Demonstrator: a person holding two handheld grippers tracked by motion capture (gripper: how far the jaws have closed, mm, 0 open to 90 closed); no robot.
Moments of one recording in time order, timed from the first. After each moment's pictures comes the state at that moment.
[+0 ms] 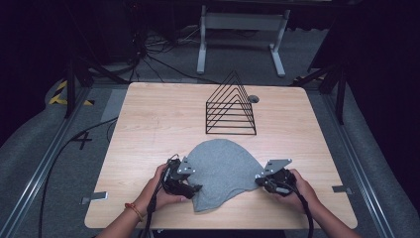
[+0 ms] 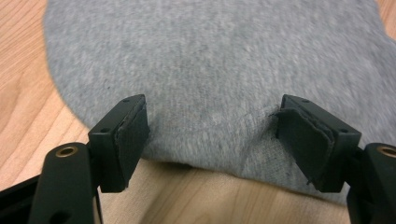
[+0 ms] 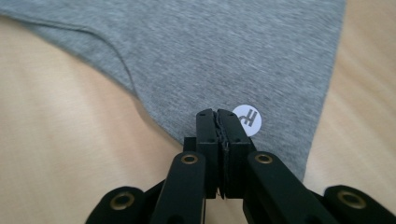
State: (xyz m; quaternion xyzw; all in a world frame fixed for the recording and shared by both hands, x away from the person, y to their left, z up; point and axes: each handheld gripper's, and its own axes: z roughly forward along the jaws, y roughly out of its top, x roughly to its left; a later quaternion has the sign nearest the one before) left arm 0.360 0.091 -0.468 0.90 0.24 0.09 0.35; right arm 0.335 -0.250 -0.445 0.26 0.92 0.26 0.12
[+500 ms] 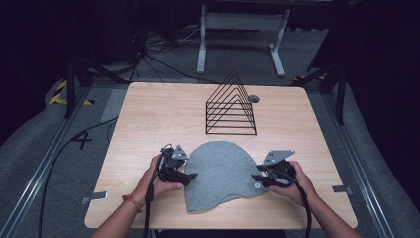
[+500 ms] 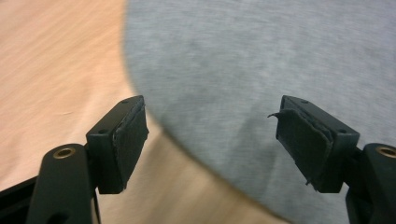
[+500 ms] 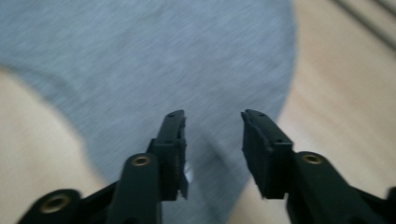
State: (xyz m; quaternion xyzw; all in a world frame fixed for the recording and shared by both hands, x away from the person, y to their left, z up) left arm 0.391 0.105 -0.457 0.89 0.30 0.08 0.34; right arm 0.361 -0.250 -0.429 0.28 0.90 0.30 0.14
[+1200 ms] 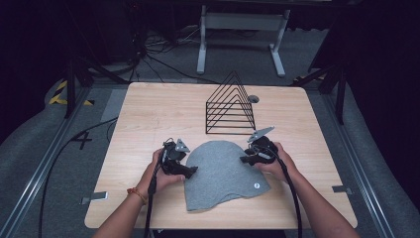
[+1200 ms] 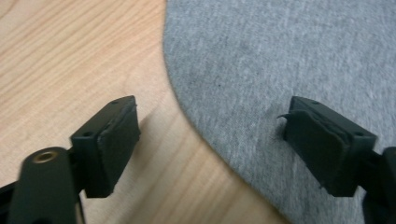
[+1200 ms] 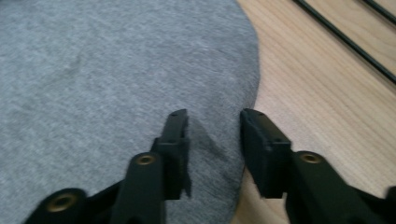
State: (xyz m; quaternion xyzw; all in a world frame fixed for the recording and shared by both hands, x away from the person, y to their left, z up) left arm 0.417 0.100 -0.464 0.89 0.32 0.09 0.32; right arm 0.439 -0.222 -0.444 0.32 0.90 0.28 0.10
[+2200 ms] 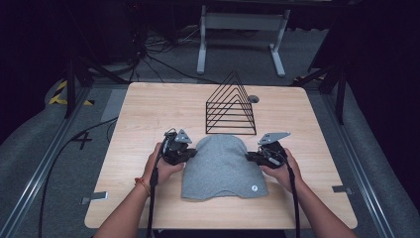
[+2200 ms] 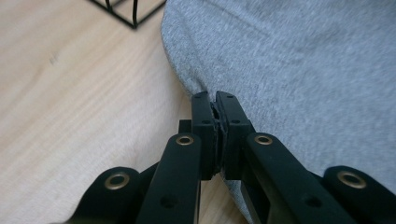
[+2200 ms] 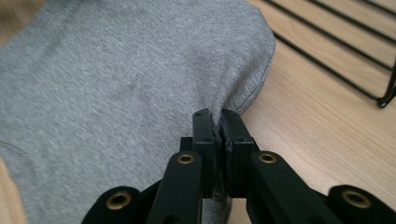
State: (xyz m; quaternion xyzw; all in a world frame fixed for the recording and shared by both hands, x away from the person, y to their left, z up) left arm 0.424 0.095 -0.430 0.88 0.27 0.09 0.38; right arm 0.410 -0.241 -0.427 0.33 0.86 0.36 0.12
